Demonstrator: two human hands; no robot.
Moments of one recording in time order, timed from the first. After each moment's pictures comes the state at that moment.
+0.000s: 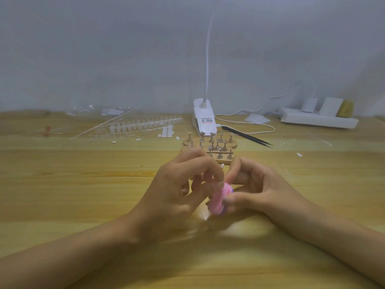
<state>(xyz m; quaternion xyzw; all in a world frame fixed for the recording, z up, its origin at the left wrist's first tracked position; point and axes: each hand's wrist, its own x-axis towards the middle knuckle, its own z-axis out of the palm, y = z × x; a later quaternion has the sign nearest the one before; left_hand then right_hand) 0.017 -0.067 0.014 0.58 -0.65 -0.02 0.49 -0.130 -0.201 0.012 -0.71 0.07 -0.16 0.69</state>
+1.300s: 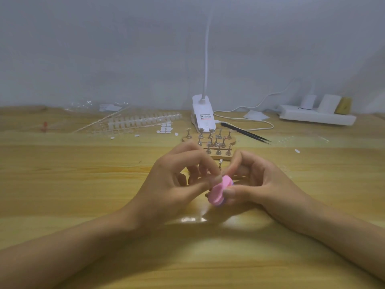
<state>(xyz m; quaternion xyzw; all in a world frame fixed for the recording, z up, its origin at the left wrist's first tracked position) 0.020 -0.067 0.012 0.56 -0.61 -0.12 0.54 -0.131 -0.203 0.011 -0.68 0.07 -0.18 0.70</state>
